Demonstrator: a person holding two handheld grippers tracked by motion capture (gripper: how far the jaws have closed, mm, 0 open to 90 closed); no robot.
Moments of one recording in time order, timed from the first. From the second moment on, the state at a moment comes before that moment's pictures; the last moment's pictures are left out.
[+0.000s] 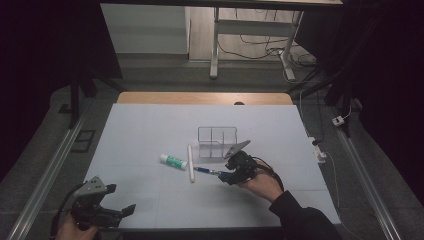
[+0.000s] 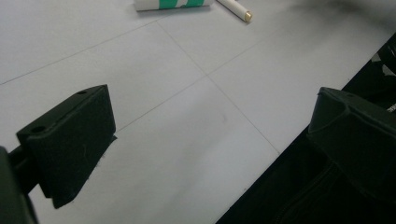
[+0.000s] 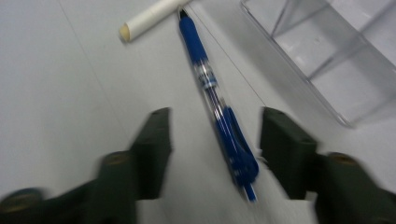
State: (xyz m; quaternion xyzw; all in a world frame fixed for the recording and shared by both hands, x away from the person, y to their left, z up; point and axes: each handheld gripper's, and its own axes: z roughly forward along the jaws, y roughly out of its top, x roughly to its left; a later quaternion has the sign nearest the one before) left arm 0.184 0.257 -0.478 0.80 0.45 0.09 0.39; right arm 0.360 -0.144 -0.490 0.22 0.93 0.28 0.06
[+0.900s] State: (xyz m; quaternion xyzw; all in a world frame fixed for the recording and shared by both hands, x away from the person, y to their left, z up) left arm 0.185 0.257 -0.479 0.80 0.45 0.09 0.39; right arm 0.385 -0.079 -0.511 0.14 0.96 0.22 0.05
